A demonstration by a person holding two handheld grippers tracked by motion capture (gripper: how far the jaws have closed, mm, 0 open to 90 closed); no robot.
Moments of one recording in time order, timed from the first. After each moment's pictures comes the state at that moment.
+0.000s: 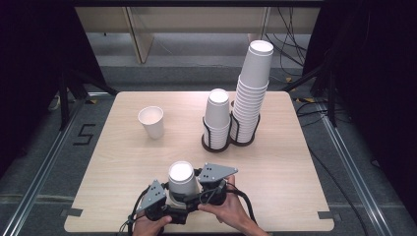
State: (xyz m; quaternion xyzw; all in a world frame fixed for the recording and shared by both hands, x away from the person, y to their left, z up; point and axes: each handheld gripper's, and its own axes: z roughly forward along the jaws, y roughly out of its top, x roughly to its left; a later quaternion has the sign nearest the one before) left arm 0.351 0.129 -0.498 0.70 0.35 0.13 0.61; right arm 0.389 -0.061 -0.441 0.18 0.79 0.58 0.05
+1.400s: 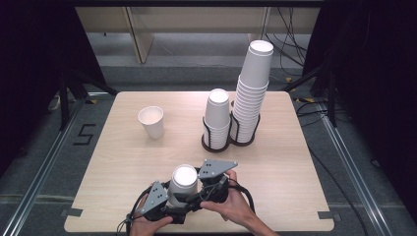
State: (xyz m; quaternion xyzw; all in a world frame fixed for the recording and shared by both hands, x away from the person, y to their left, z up) left arm 0.348 0.131 -0.494 0.75 0.30 0.19 0.56; right arm 0.391 -0.066 -0.421 0.17 0.82 0.54 0.03
